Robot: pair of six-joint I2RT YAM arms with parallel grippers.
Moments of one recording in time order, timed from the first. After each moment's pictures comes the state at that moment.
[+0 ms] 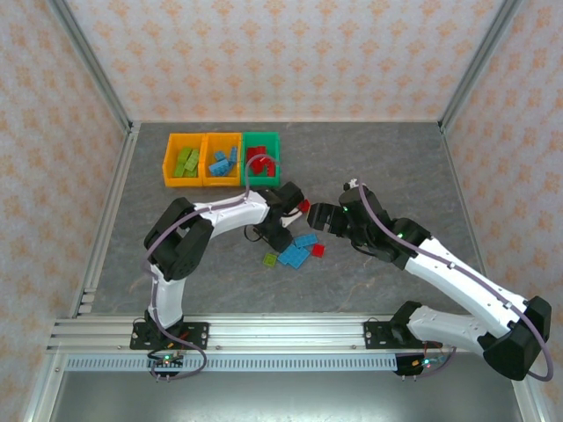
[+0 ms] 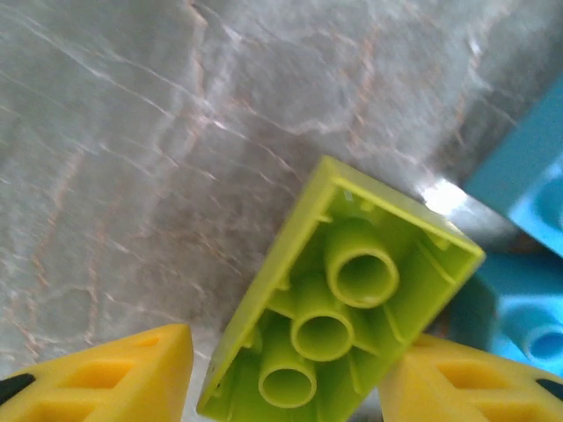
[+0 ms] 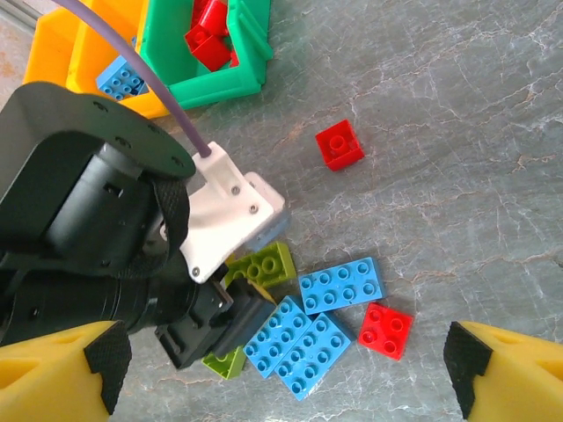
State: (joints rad) left arm -0.70 1.98 1.37 -0.86 -0.03 -0.06; right arm 0.75 1.03 0.94 -0.65 0.14 0.80
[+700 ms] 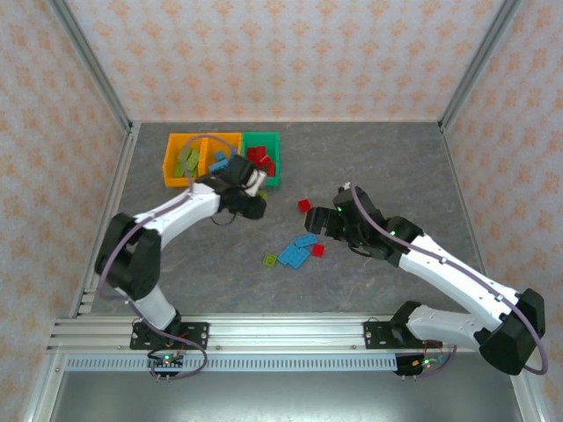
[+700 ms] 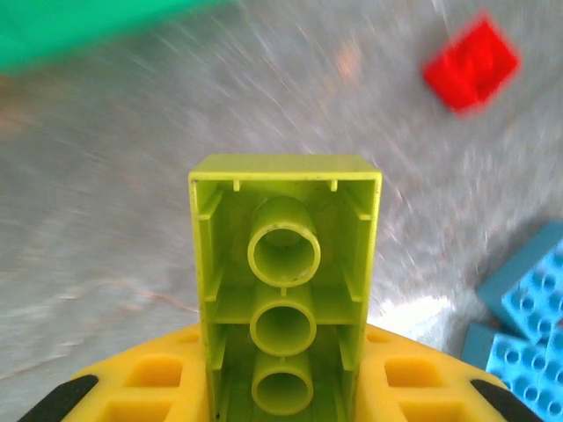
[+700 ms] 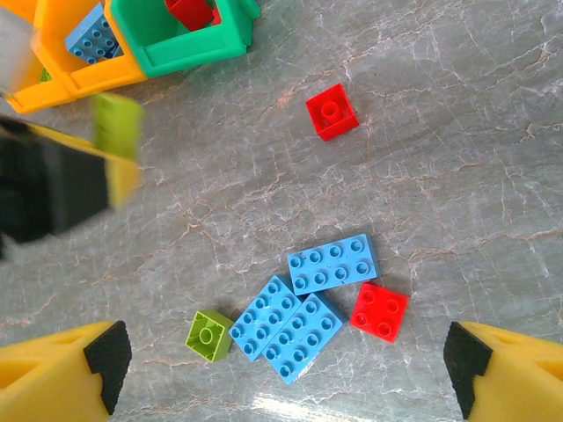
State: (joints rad) left arm -0.41 1.63 1.19 -0.62 0.11 -0.18; right arm 0.75 1.08 0.93 -0.65 0.11 0.80
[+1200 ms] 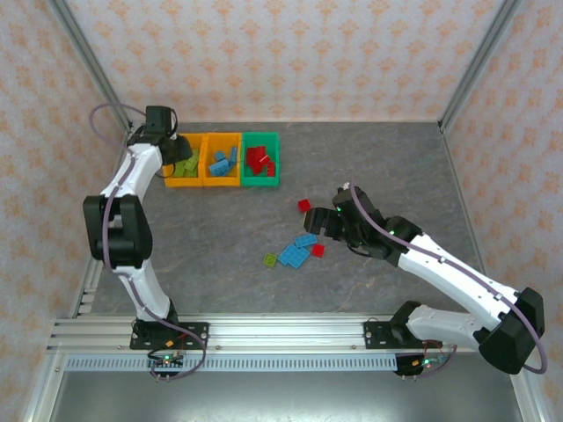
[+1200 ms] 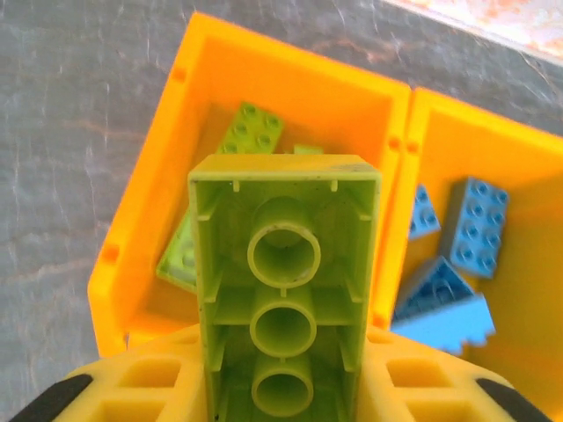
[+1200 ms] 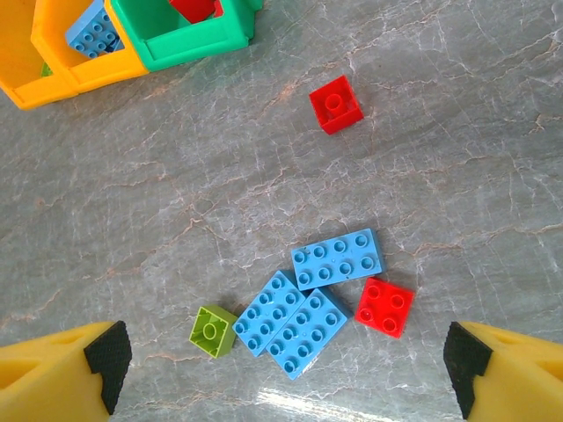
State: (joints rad) left arm 0.10 1.89 1.61 -0.63 -0.02 -0.30; right arm 0.75 1.08 0.93 -0.65 0.09 0.81
